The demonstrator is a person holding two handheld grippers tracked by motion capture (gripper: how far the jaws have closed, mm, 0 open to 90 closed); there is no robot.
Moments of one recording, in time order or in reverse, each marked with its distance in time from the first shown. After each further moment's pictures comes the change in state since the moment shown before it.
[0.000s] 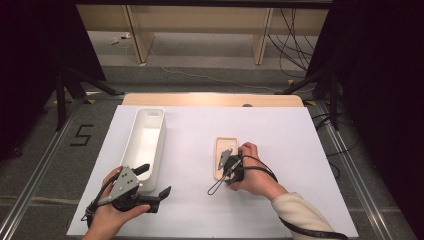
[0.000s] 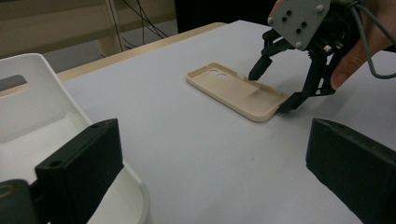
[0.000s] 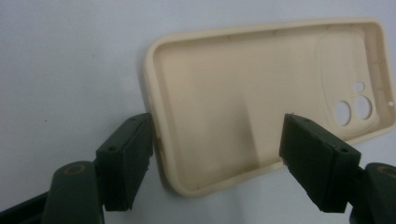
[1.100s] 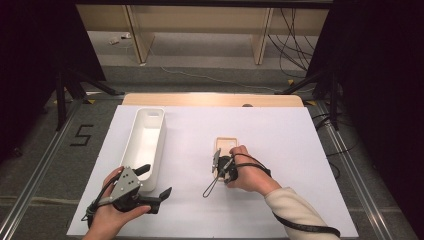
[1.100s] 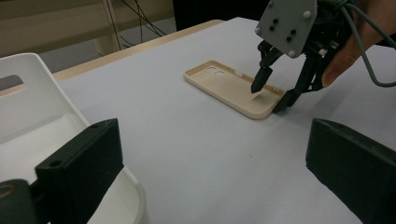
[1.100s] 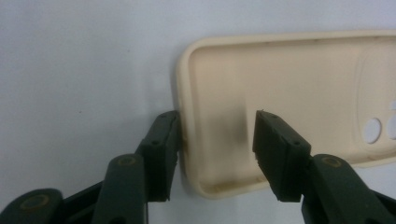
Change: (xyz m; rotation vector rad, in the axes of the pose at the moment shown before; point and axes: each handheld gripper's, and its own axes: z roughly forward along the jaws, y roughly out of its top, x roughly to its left) left arm -0.001 0.000 0.001 0.009 -0.006 0.014; right arm 0.001 0.020 0.001 0.119 0.097 -0.099
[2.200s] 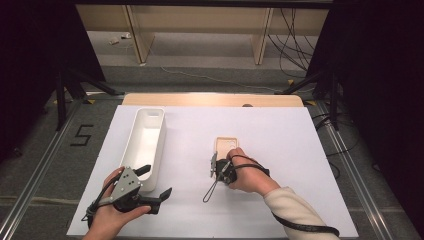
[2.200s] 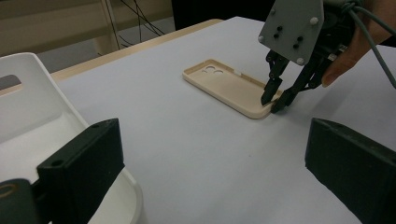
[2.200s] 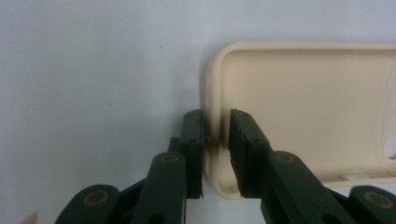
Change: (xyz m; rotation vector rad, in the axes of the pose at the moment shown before) left arm -0.001 0.000 0.000 0.004 -0.004 0.002; right arm 0.006 0.005 -0.001 0.030 0.046 -0.080
